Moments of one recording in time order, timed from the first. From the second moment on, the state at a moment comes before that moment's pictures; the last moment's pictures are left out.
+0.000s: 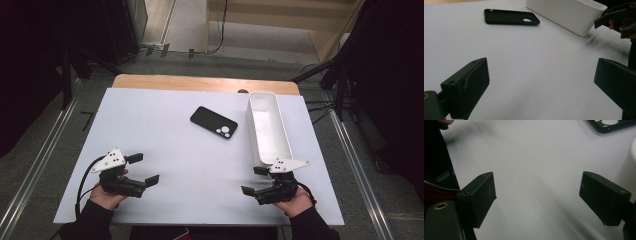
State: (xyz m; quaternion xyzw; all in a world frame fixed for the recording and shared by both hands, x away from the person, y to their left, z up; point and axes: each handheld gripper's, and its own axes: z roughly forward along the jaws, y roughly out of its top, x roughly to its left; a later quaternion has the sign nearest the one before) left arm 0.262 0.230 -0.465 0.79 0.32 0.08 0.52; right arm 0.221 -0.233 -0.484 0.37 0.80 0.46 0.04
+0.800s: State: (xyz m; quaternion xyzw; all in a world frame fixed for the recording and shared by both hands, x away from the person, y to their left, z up) left arm 0.272 0.222 -0.464 0.77 0.32 0.10 0.54; right arm 0.222 -0.232 -0.485 0.37 0.81 0.46 0.04
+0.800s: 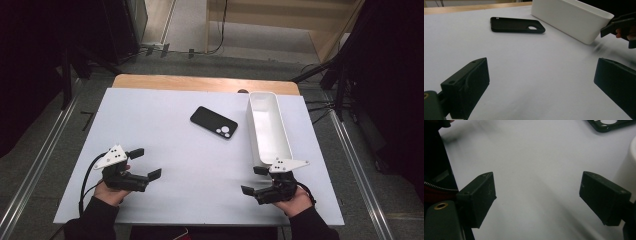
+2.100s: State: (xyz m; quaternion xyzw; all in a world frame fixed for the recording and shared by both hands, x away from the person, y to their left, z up) left arm 0.318 0.186 -0.457 0.76 0.32 0.12 0.55; right arm 0.219 -0.230 -0.483 0.37 0.80 0.46 0.04
